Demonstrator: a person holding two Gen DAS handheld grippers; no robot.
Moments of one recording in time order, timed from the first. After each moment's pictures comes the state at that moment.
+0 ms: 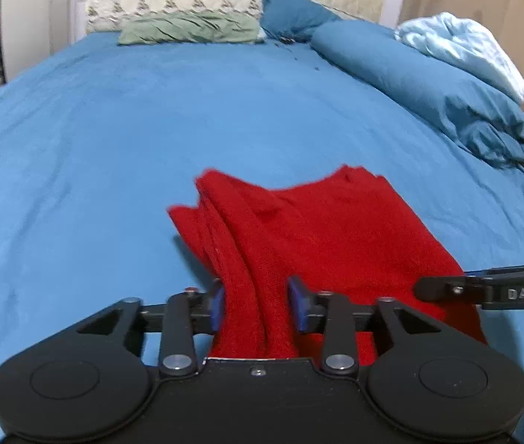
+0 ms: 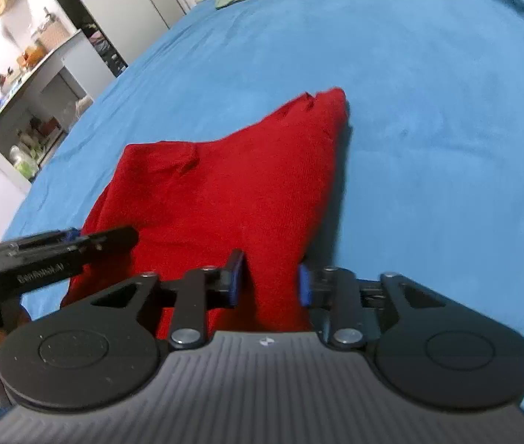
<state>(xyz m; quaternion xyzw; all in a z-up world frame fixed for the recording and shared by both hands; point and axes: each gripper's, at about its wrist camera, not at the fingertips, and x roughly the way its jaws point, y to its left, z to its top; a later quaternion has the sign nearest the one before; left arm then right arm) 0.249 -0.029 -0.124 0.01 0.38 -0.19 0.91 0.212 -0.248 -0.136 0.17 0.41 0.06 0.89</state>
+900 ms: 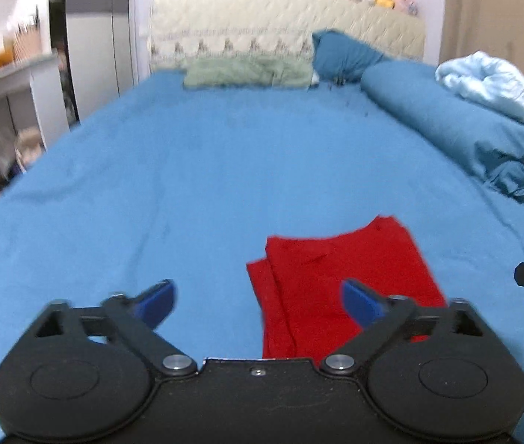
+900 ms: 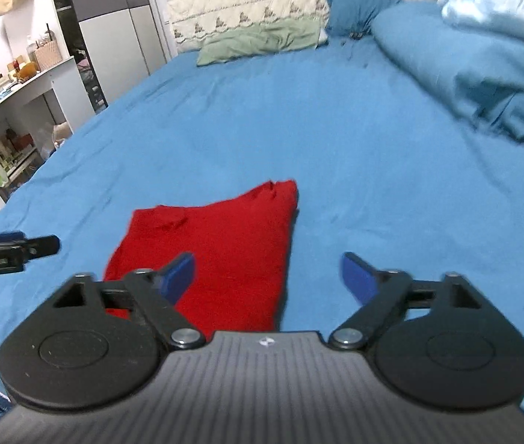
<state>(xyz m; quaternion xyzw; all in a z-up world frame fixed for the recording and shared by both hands) 0.174 0.000 -0.028 0.03 0.32 -0.09 0.94 0.126 -0.236 -0.036 0.08 0.33 -0.03 0.94</state>
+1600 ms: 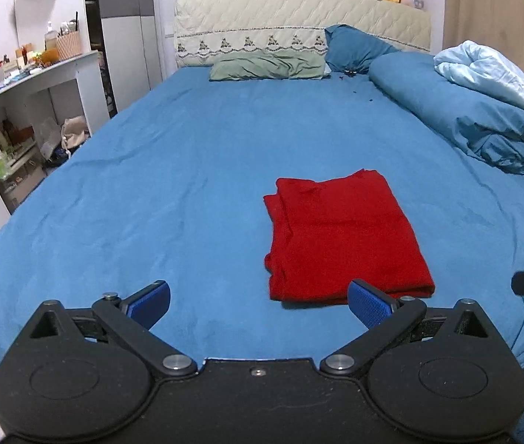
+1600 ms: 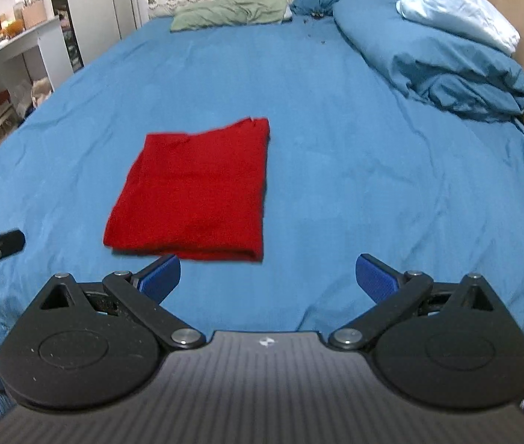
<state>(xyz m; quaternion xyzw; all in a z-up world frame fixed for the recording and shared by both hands) 0.019 0.003 -0.011 0.04 0.35 -0.05 0.94 -0.025 -0.169 0.001 0.04 0.40 -0.10 0.91</state>
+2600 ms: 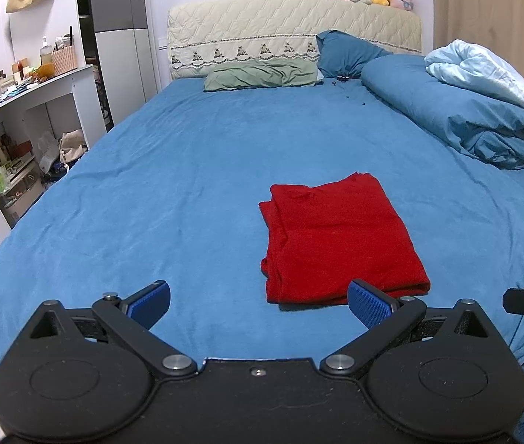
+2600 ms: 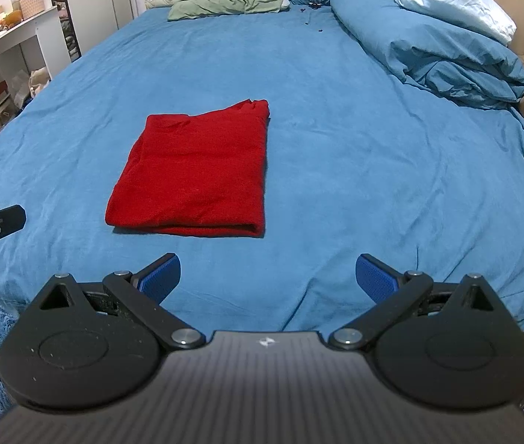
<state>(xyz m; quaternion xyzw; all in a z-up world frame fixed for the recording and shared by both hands) 0.009 -0.003 -0.009 0.05 0.33 -0.06 0.94 -0.043 -0.164 -0.004 0.05 0.41 -0.10 0.91</state>
